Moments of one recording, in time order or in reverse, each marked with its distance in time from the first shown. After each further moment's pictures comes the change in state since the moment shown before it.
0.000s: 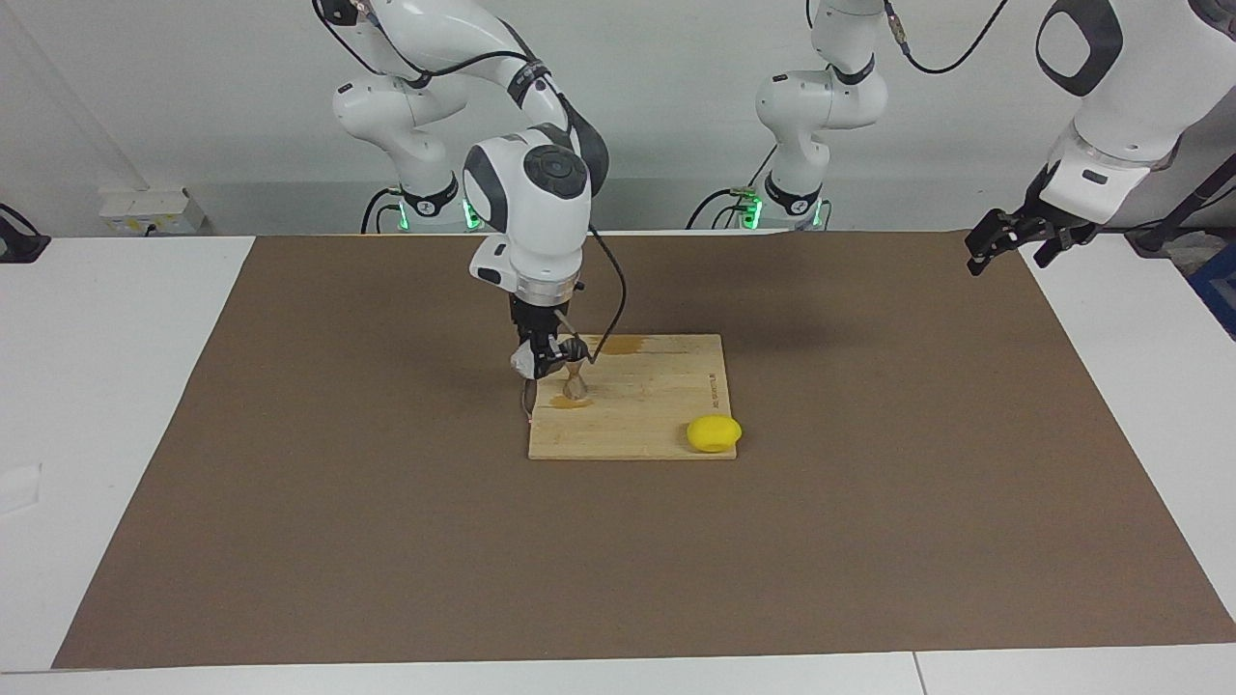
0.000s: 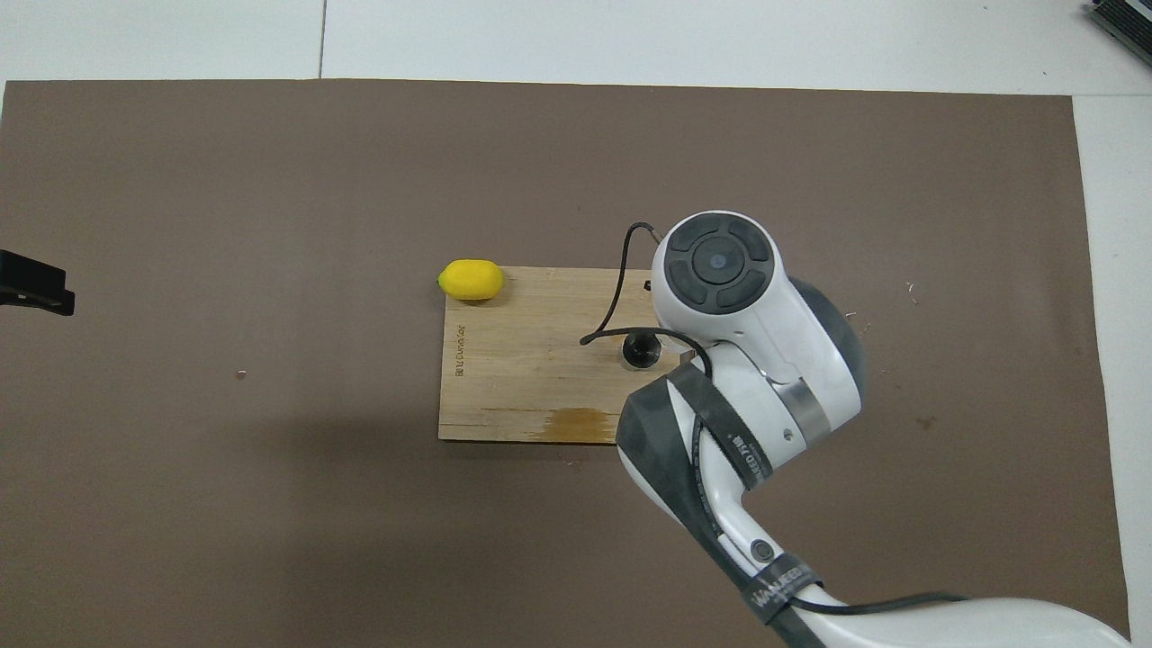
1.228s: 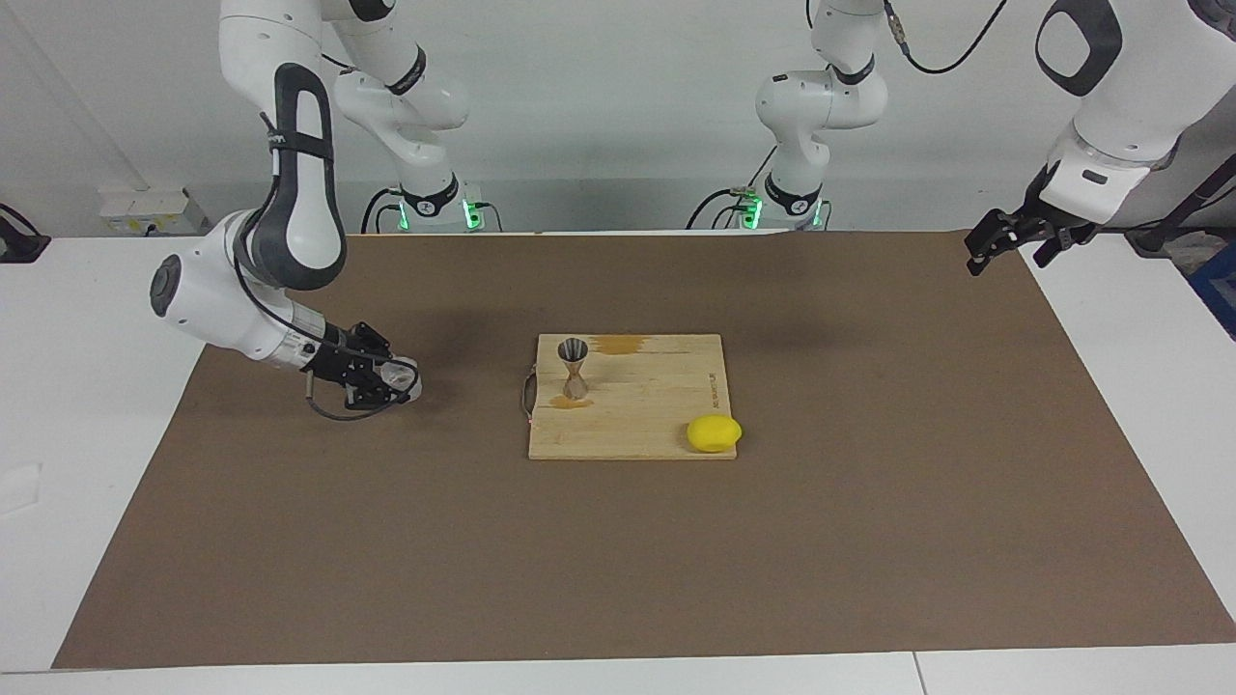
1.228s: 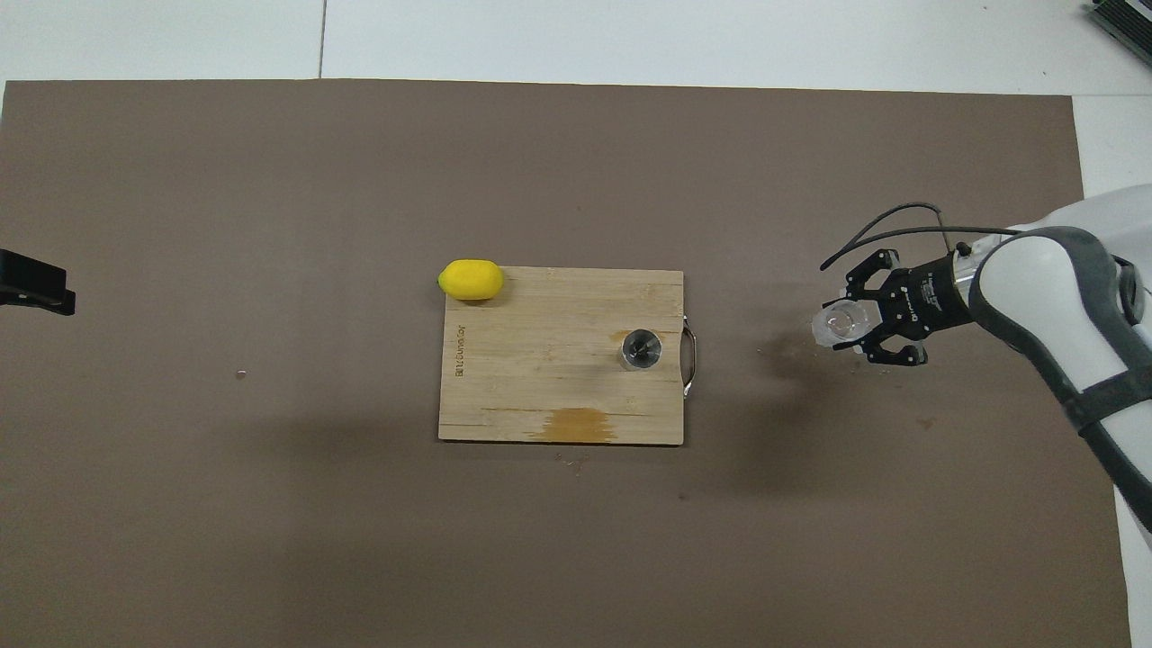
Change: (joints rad) left arm -0.001 0.000 0.000 0.000 0.000 0.000 -0.004; right arm -0.605 -0.005 -0.007 -0.239 0.703 -0.004 -0.665
